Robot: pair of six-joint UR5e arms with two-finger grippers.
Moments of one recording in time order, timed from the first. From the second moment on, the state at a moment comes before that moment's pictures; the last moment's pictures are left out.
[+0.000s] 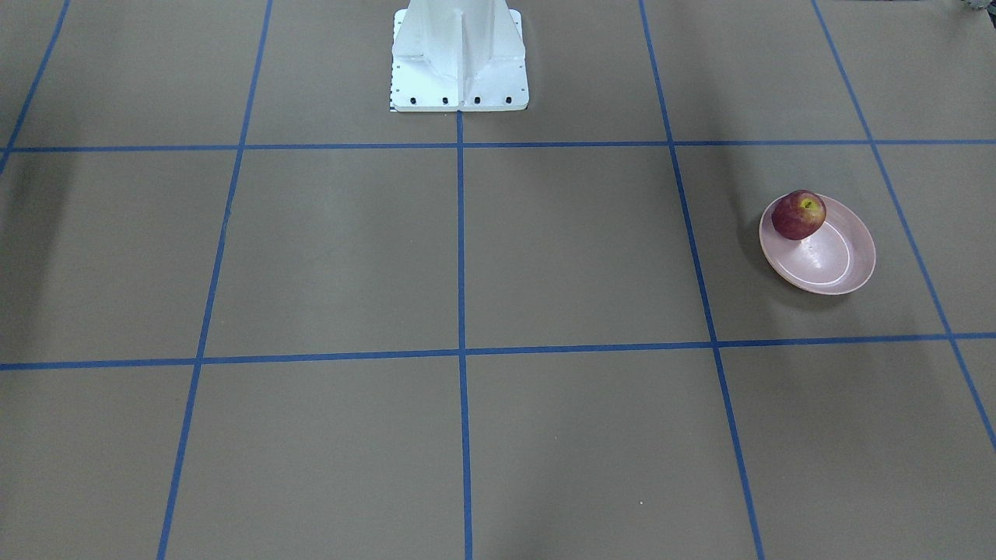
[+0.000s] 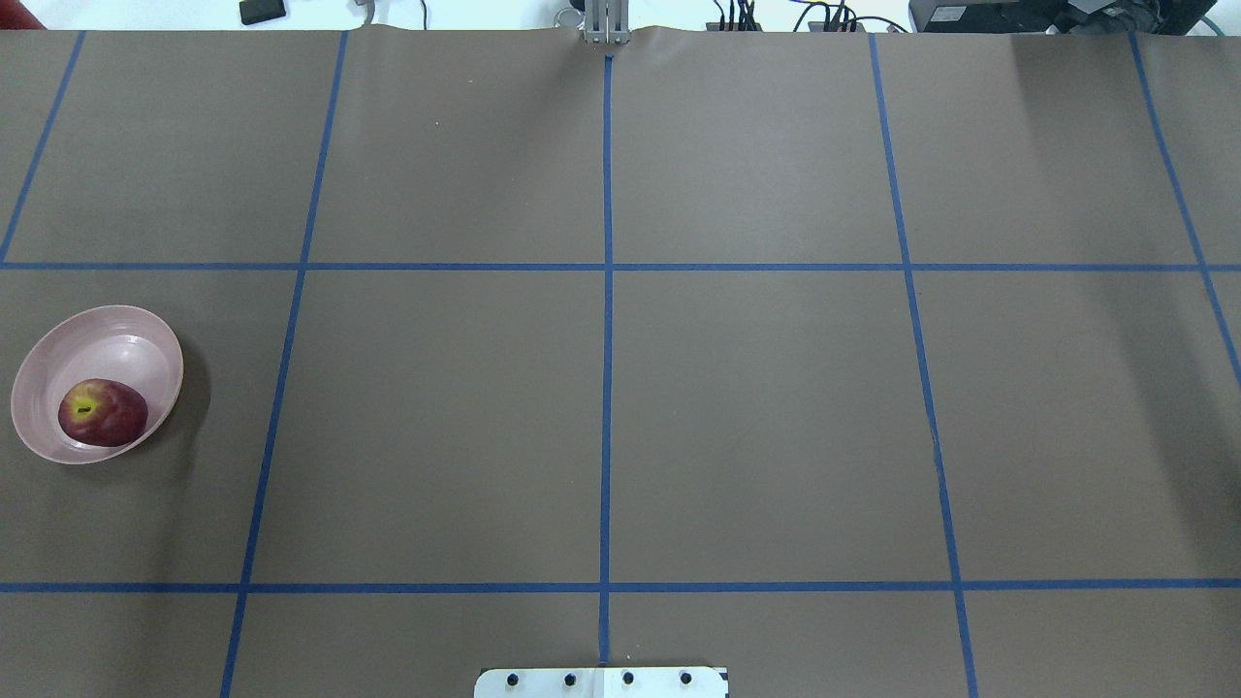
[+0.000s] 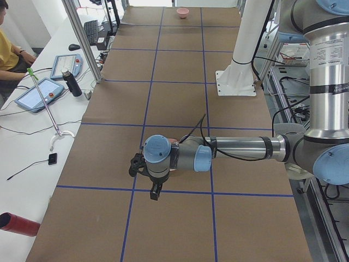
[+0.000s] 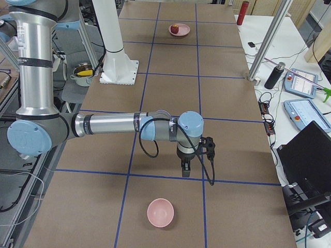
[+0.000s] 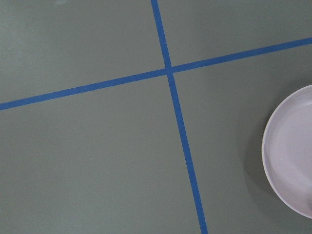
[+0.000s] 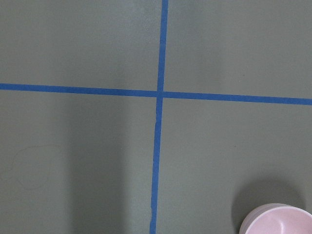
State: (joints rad) left arm -1.58 -1.45 -1.67 -1.66 -2.38 0.18; right arm 1.59 -1.61 1.71 -1.66 2.32 -0.05
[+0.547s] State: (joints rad) left arm -1.58 -1.45 -1.68 -1.66 -2.38 0.18; right arm 1.59 -1.61 1.71 -1.66 2.33 -0.05
